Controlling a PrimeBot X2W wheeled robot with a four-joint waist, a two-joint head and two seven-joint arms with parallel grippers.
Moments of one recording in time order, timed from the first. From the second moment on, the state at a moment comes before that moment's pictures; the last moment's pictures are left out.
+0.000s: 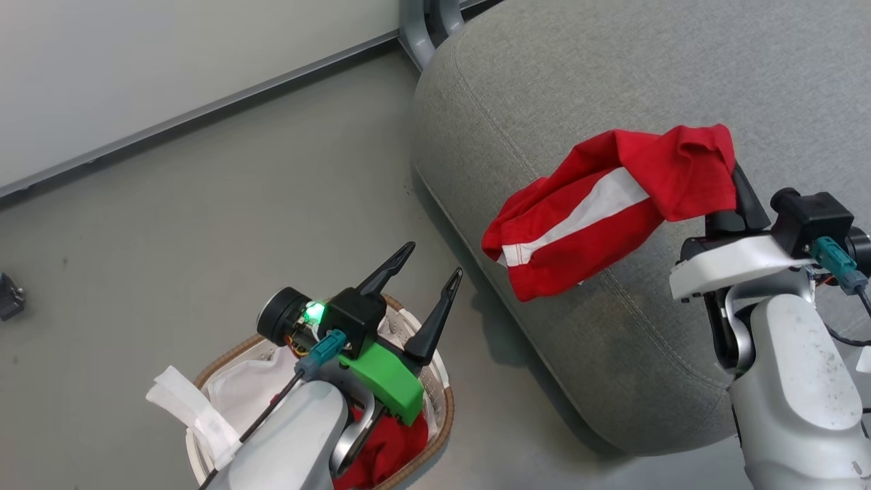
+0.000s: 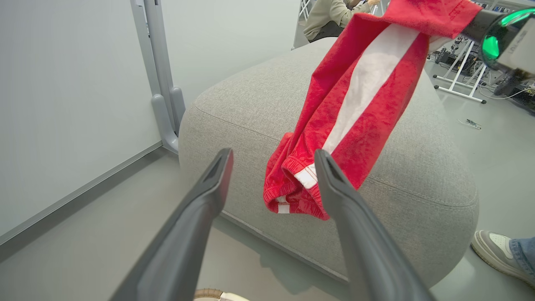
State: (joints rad) left arm -0.46 0.14 -0.70 0.43 -0.37 -0.13 -0.26; right arm -0.45 -0.05 -0.07 0.32 0.10 0.13 -0.26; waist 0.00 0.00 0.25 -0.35
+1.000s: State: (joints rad) left arm -0.55 0.10 -0.77 0.28 -0.32 -0.13 -0.26; right arm -1.08 -0.50 -0.45 0.71 -0.04 0.13 -0.22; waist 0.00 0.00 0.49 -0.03
